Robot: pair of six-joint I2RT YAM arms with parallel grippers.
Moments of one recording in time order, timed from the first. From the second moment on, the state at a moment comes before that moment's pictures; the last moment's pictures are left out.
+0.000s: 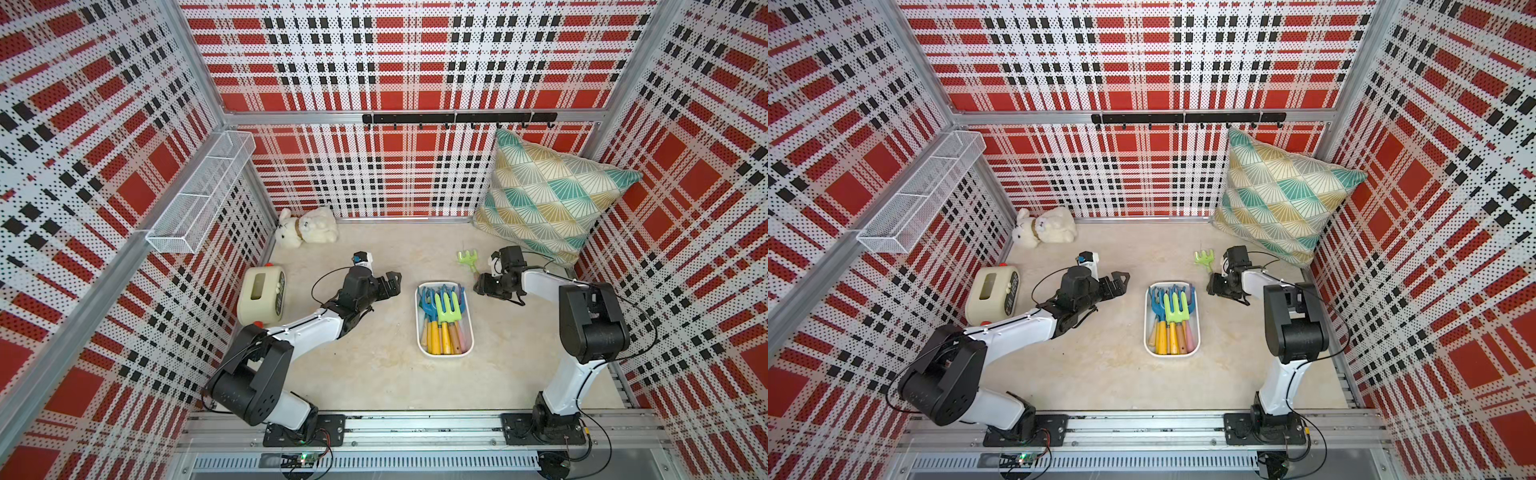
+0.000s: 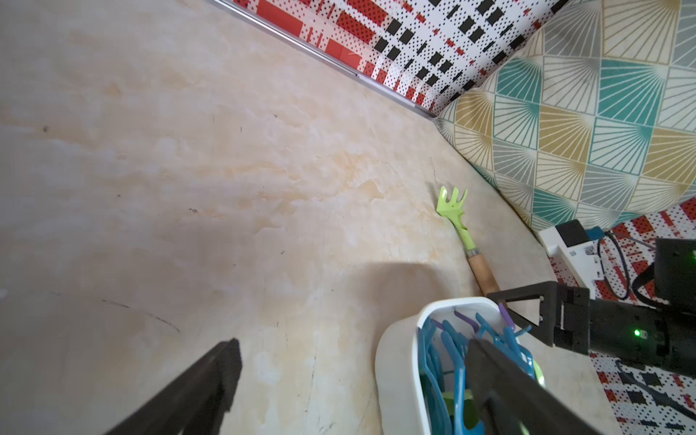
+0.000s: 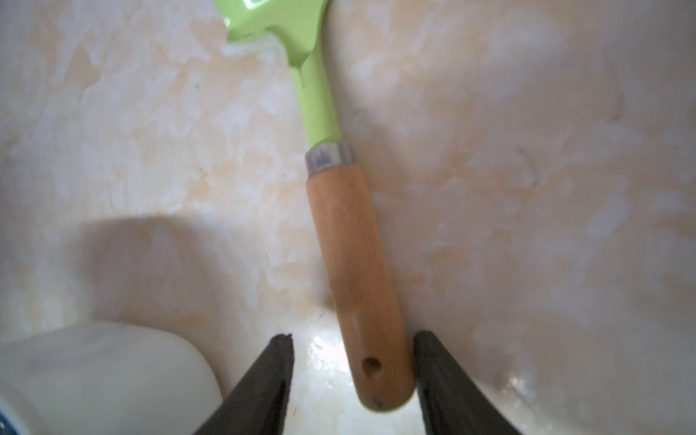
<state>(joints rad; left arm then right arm) -0.49 1.52 0.75 0.29 0.04 -0.65 0.11 1.83 1.07 -0.33 -0.28 0.29</state>
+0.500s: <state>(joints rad) -0.53 1.79 1.02 0.25 0.04 -0.62 0.16 2.01 1.29 -0.29 -0.23 0.34</state>
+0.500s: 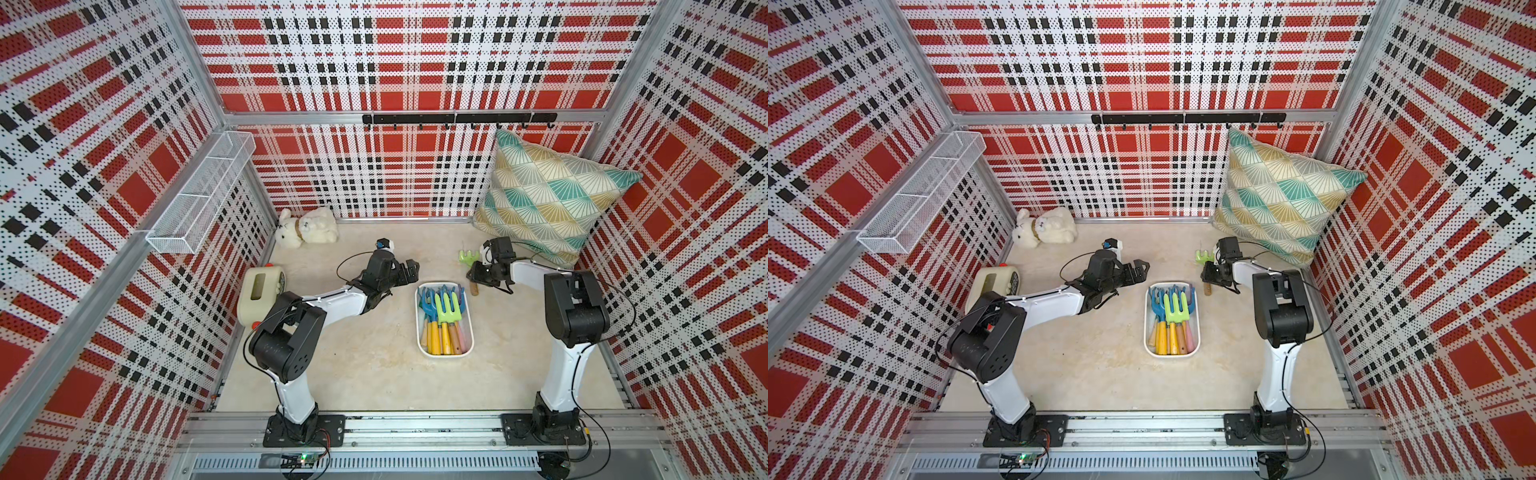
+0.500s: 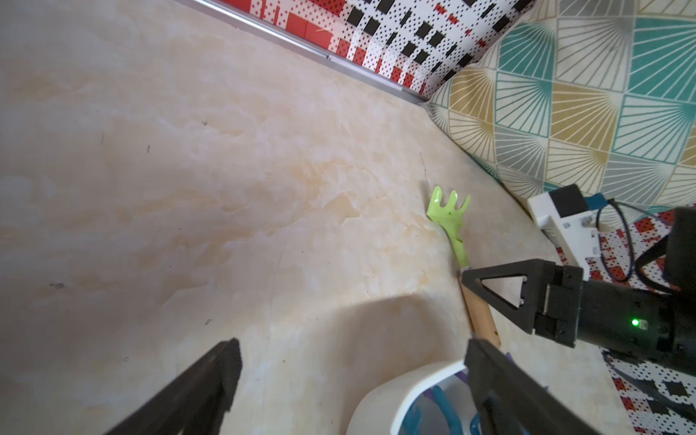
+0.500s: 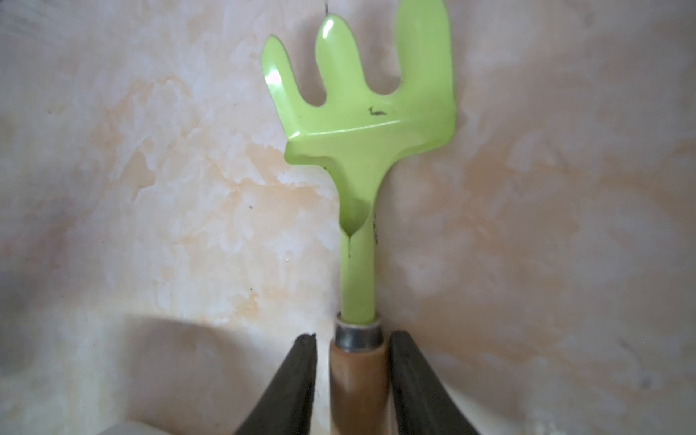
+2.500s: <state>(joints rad) -0.47 0.73 0.31 -0.02 -0.16 -0.85 1.05 1.99 1.25 -0.08 -0.02 0.77</state>
